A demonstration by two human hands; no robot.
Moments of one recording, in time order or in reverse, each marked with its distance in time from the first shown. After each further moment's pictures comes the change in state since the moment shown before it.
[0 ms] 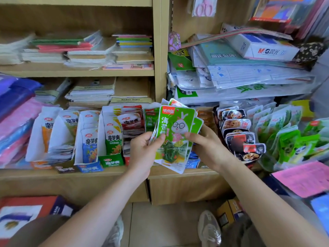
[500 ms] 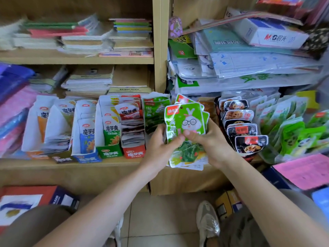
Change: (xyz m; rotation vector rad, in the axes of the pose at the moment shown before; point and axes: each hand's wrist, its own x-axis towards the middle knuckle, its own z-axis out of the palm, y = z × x) left_hand -0.022 0.007 0.029 0.079 -0.216 -0.067; right_hand -0.008 0.011 -0.009 -0.081 0.085 -0.069
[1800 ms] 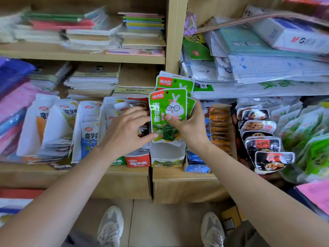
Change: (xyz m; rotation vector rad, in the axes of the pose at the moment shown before) left_hand 0.075 -0.010 -0.132 1.206 0.093 0.678; right_hand 0.097 0.022 0.063 -0.157 0.193 -0.263
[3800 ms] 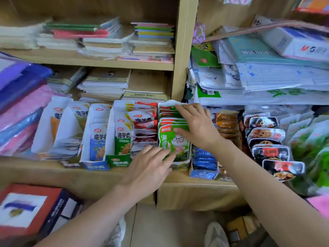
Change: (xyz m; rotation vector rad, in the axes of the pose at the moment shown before) left_hand -0.061 0.068 0.022 0.190 -0.072 0.190; right_hand 0.030 0.009 -0.029 -1.266 -0.385 -0.505
